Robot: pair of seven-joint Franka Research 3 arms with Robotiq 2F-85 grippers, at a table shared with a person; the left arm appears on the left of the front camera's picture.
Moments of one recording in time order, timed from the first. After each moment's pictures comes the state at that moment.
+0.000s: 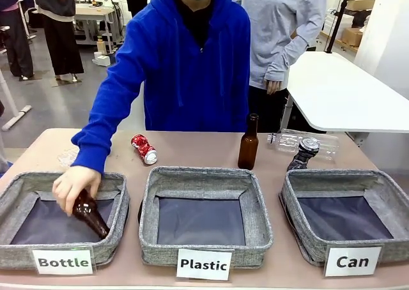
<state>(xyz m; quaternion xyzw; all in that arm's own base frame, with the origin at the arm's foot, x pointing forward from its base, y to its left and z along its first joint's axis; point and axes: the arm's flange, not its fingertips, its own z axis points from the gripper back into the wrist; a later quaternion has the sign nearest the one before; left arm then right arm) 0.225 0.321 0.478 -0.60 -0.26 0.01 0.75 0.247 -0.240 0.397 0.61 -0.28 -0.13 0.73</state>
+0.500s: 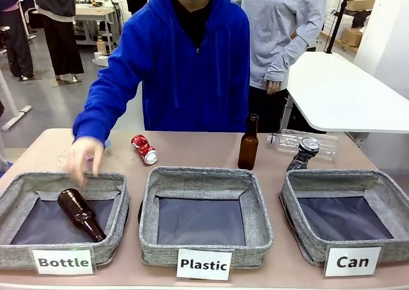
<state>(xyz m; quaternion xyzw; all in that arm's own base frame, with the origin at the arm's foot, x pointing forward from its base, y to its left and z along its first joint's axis) 0.275 0.312 0.459 -0.63 -0.22 -0.02 0.74 0.247 -0.240 0.397 0.61 -0.28 -0.13 0.73</state>
